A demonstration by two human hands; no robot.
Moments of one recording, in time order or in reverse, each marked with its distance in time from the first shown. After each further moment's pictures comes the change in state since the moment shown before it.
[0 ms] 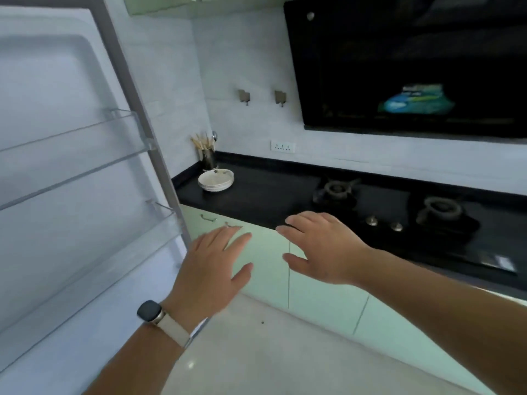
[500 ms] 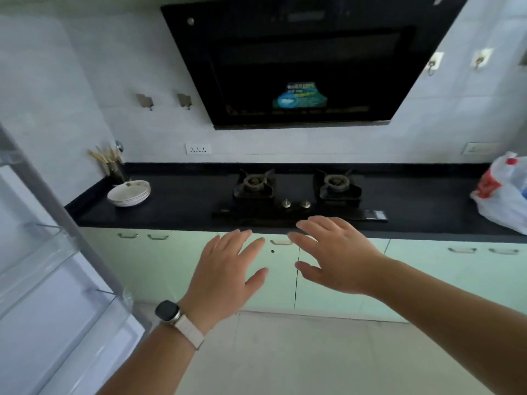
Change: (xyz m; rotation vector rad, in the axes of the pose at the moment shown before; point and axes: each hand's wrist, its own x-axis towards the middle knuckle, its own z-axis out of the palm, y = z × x) left_hand 0.015 0.151 0.020 -0.158 -0.016 0.331; right_hand -0.189 0.039 -0.019 -0.133 -0.038 0.344
